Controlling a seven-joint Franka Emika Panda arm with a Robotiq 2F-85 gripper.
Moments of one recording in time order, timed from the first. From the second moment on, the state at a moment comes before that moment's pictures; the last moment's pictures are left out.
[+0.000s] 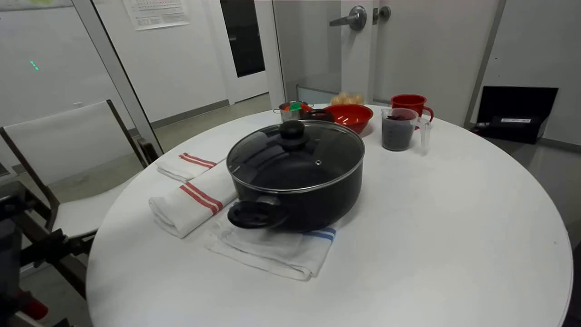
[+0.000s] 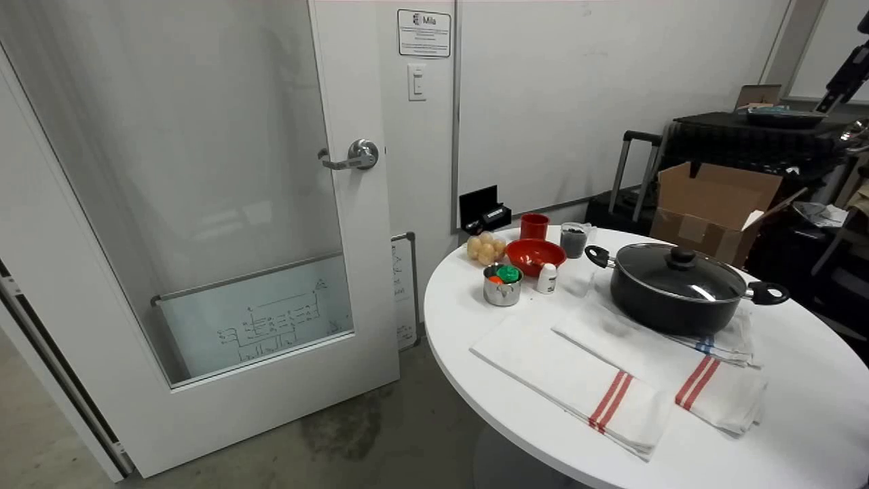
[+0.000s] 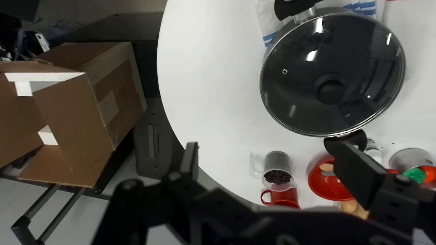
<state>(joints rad) -0.17 -0.28 -0.21 -2.38 -0.22 2.40 -0.24</state>
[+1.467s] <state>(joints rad) -0.13 0.21 -0.15 -2.01 0.17 2.18 -0.62</state>
